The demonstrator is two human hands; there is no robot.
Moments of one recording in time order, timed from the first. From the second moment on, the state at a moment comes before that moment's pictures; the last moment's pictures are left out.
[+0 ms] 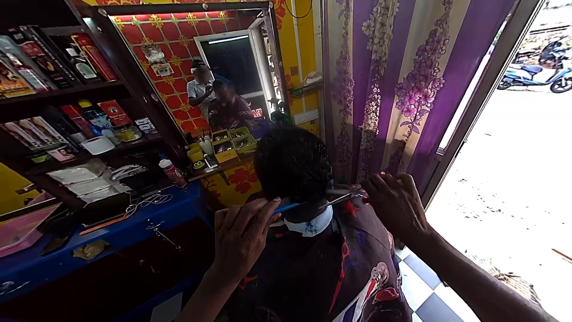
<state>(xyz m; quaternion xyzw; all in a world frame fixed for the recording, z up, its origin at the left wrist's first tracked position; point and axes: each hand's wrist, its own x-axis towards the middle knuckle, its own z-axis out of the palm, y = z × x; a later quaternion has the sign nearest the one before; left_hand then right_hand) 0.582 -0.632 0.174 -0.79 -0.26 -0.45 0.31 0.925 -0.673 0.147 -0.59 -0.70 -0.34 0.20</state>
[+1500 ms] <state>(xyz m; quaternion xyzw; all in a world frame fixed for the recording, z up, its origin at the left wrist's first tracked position) 0.581 -0.627 0.190 -0.81 -0.28 -0.43 0.31 0.931 -0.670 0.161 -0.58 -0.70 -0.33 0.24</state>
